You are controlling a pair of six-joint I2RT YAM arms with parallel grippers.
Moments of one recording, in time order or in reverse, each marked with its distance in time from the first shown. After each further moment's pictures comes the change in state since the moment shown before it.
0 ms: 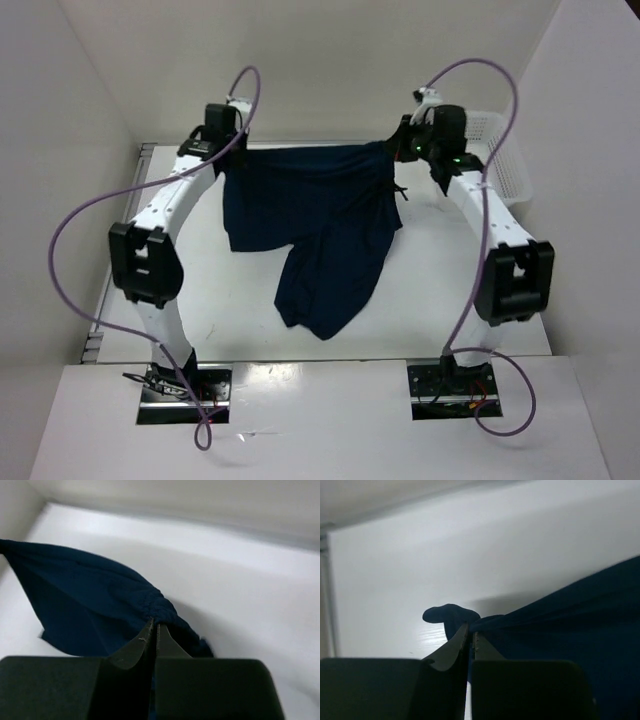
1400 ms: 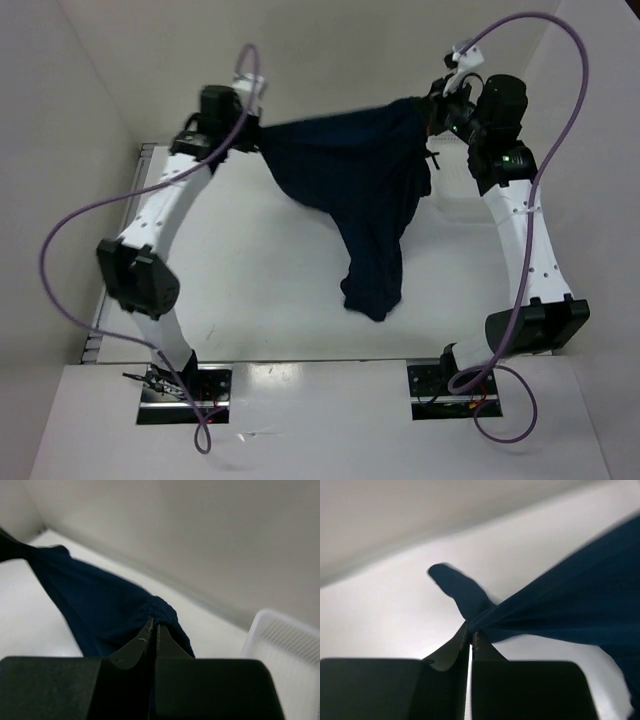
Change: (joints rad) left arm -0.118 0.056 0.096 -0.015 0.245 0.001; right arm -0.029 -0.166 0.163 -0.187 -0.002 -0.311
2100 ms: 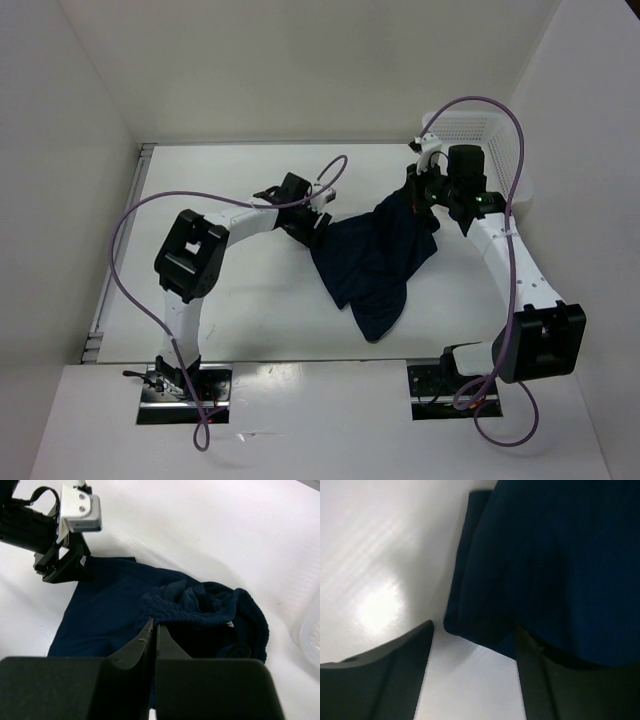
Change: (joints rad) left arm -0.207 0.180 -0.421 0.178 0.165 -0.001; right arm 0.019 -0.125 -0.478 -0.095 -0.041 -0.079
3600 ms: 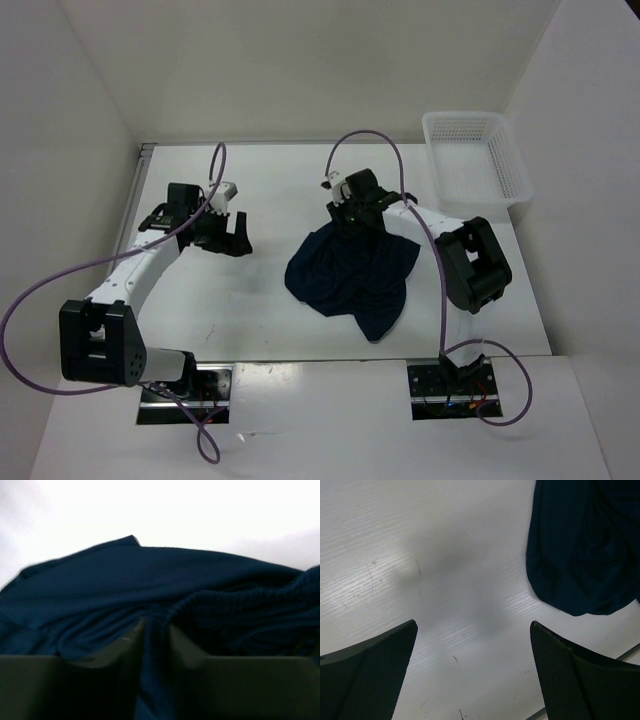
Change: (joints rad) left arm 0.454 -0.717 -0.476 -0.199 0.173 0.000; right arm 0.390 0.528 0.069 0.171 0.220 0.059
